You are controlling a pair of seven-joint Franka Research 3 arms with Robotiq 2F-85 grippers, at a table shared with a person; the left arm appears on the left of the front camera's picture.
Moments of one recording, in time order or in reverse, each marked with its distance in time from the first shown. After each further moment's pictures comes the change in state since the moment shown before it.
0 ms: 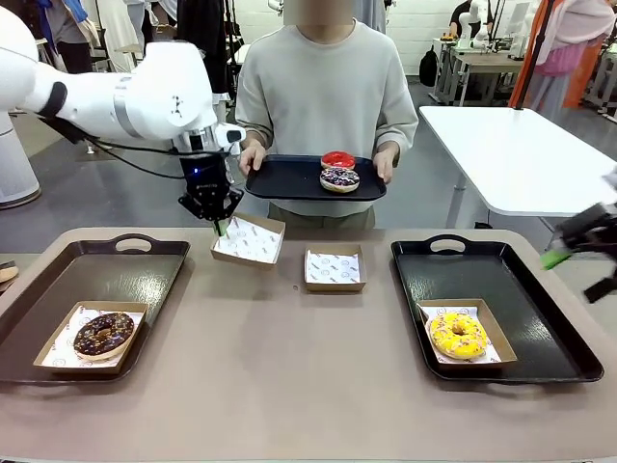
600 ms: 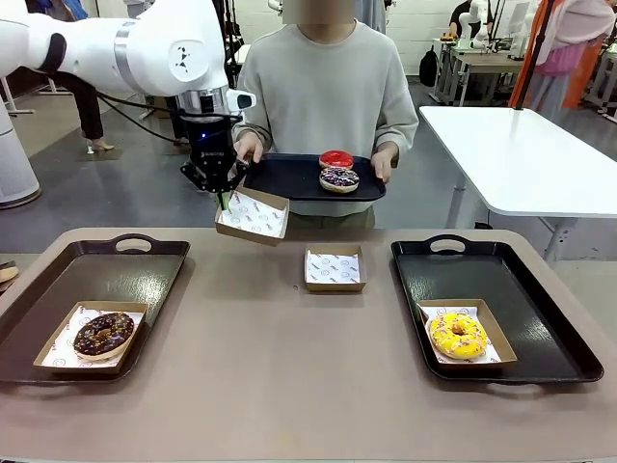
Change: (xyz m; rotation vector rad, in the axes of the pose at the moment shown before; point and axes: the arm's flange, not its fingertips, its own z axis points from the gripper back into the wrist) left arm -0.001 -0.029 0.057 0.065 0.003 0.067; right arm -0.030 -0.113 0.037 0.332 -0.030 -0.011
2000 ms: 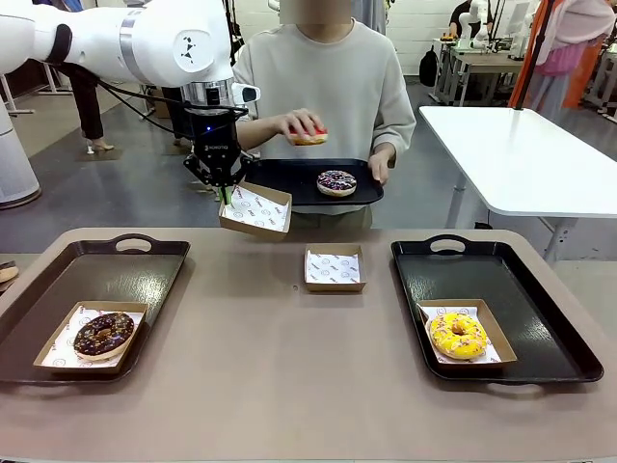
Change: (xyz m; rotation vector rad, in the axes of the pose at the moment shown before) left arm 0.003 -0.007 0.007 0.012 0.000 0.018; right arm -0.014 -0.058 0.026 0.151 -0.106 0.027
